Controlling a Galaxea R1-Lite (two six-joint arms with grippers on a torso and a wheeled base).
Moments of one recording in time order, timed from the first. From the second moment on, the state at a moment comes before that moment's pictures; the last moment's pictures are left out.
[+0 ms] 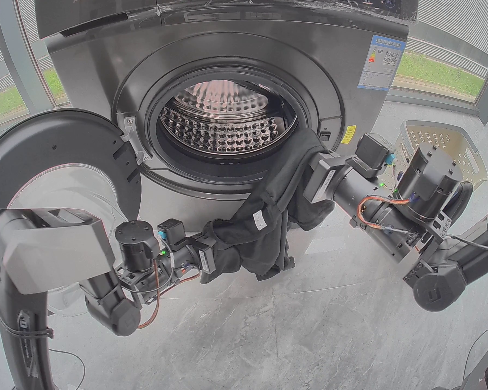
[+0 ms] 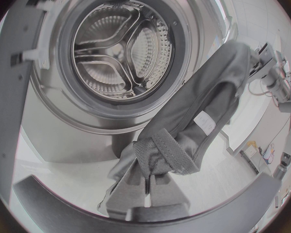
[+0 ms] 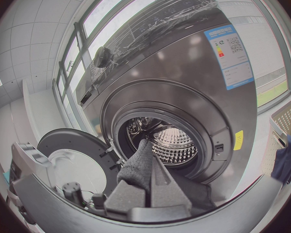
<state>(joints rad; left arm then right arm) -0.45 2.28 -0.68 -1.55 -0.19 -0.17 0.69 1.86 -0.82 -1.33 -0.11 0.14</state>
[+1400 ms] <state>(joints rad) -0.39 1.67 -0.55 -1.55 -0.16 -0.15 0.47 1.66 -0.51 -1.40 -0.03 0.15</state>
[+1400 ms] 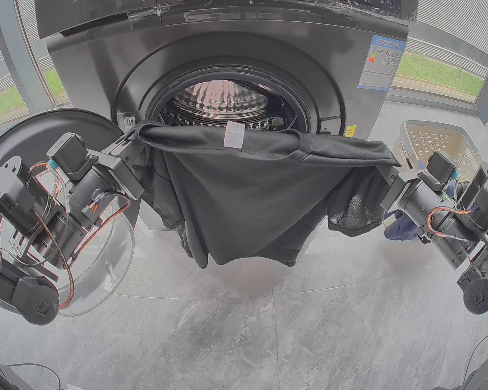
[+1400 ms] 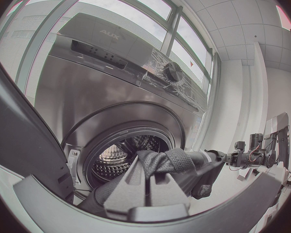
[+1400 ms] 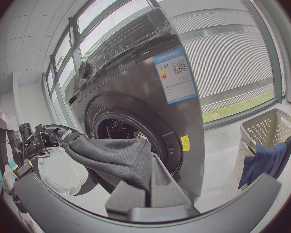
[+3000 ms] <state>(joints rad) -0.56 1.69 -0.54 -1.55 -0.16 -0.14 0.53 1.77 -0.53 -1.38 -0.06 0.17</state>
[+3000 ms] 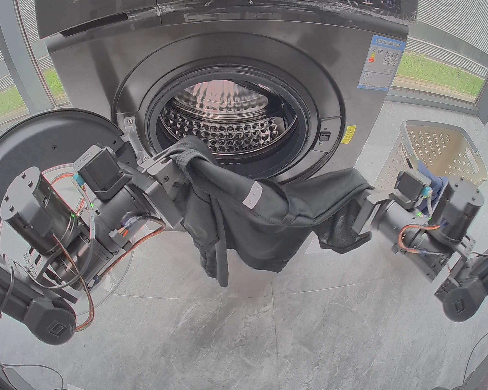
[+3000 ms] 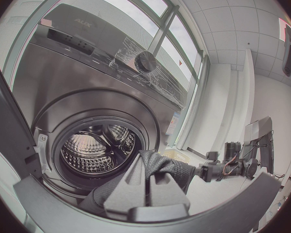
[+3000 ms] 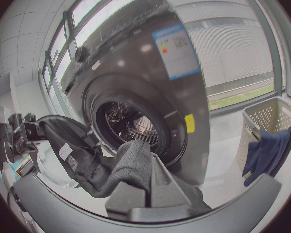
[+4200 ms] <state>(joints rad) -0.60 1.67 -0.54 -1.55 -0.16 -0.14 0.72 2.28 -0.53 -1.48 -0.07 0.13</state>
